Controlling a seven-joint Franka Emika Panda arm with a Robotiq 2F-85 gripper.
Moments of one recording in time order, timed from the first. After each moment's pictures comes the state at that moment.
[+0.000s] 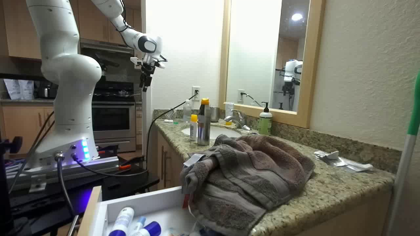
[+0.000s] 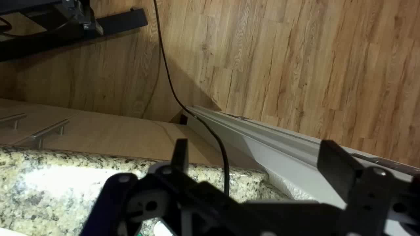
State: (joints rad) arm 0.17 -0.22 0.16 -2.31 0.41 2.06 0.36
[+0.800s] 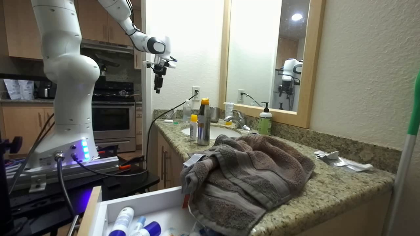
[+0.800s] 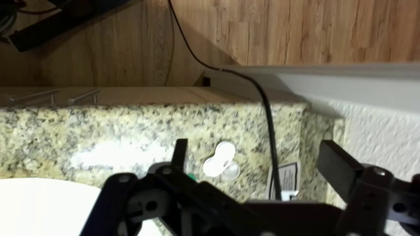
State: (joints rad) arm 0.09 -0.15 0.12 -2.26 0.30 2.14 0.48
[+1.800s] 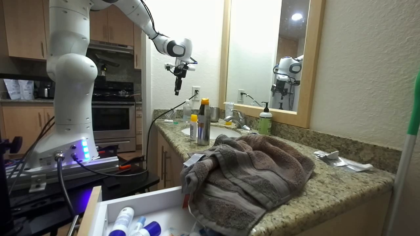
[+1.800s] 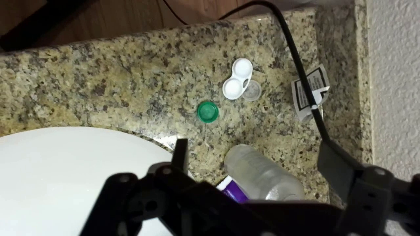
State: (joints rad) arm 0.00 0.05 0.01 -2.04 0.32 2.12 0.46
